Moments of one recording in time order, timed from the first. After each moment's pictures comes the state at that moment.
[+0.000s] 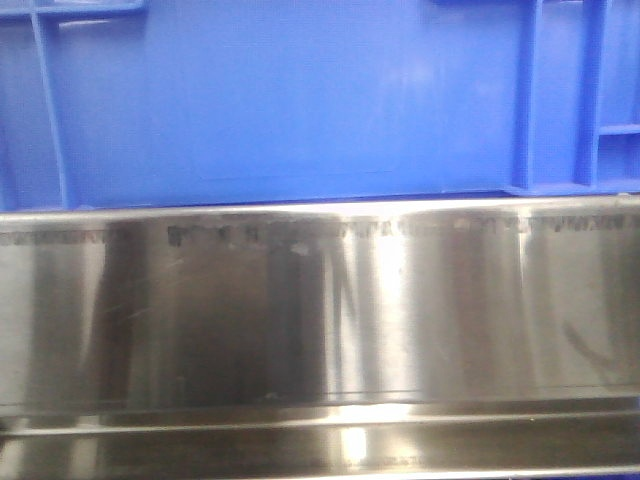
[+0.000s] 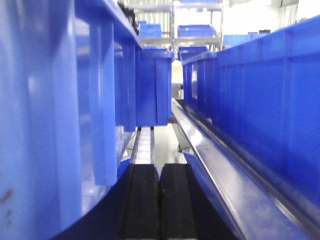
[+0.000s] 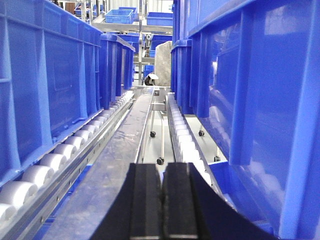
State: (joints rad) left arm 0.01 0.01 0.00 0.08 -0.01 -0.05; right arm 0.23 0.00 0.00 0.01 0.04 -0.02
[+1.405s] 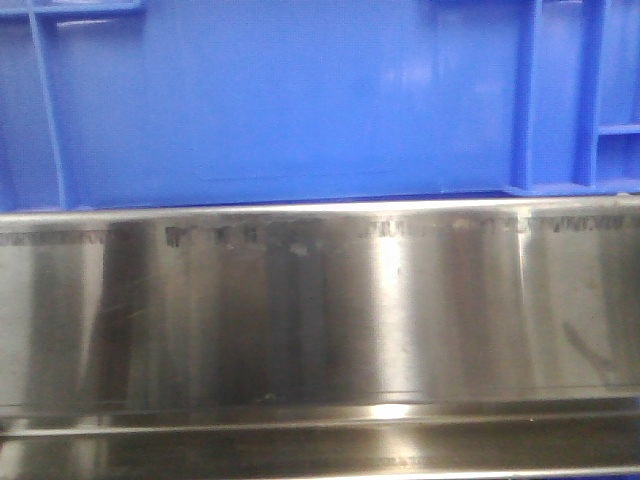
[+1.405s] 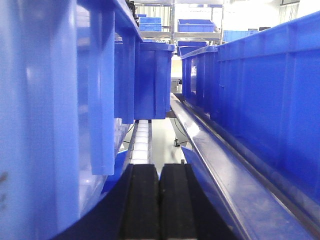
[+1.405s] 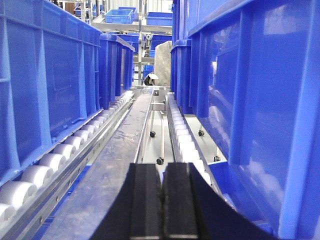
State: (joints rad) left arm 0.01 0.01 0.00 0.05 0.01 -0.05; right arm 0.23 0.00 0.00 0.01 0.04 -0.02
